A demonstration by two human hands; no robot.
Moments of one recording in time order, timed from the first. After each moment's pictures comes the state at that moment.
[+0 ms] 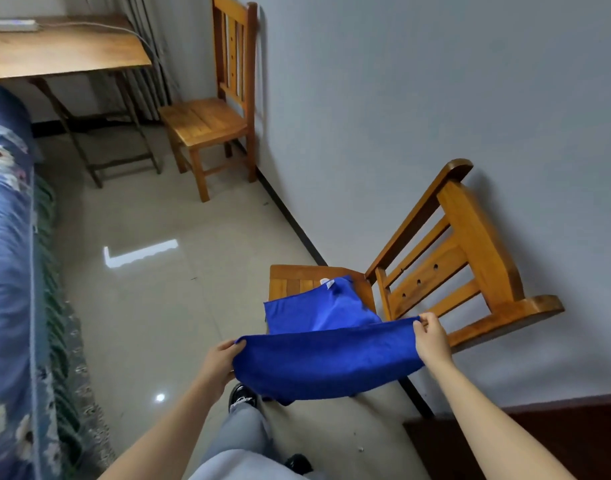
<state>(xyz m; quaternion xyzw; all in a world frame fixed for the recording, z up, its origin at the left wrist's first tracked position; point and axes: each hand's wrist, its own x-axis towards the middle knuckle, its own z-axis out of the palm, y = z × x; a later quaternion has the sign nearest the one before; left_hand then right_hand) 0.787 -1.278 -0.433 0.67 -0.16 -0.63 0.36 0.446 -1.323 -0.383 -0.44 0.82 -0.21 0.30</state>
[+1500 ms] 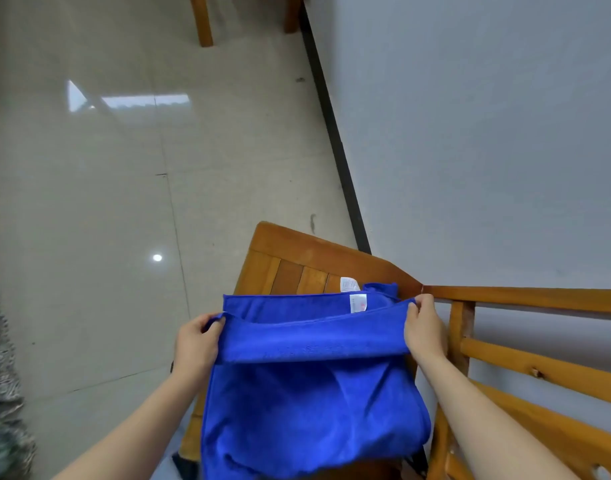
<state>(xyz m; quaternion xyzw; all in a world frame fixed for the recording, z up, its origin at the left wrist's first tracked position) 0.736 -1.472 -0.697 0.81 -0.08 -0.47 0.35 0.445 -1.601 -0.669 -0.52 0.80 0.02 0.28</state>
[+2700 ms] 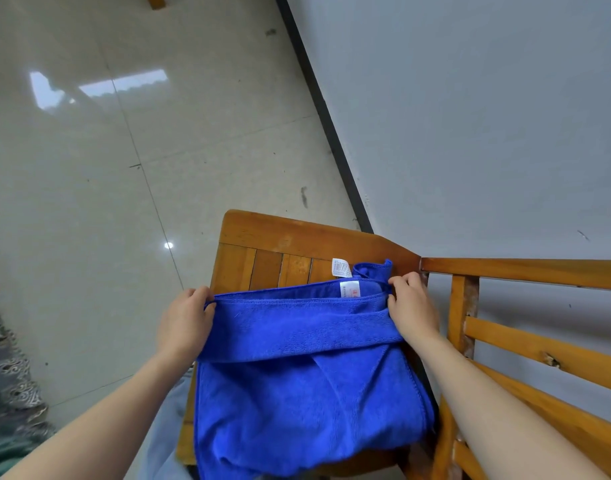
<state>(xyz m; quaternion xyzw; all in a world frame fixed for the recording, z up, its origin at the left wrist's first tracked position) 0.741 -1.515 -0.718 0.83 -0.43 -0.36 0.00 0.422 -1.607 -0.713 -0.66 0.70 0.17 0.24</state>
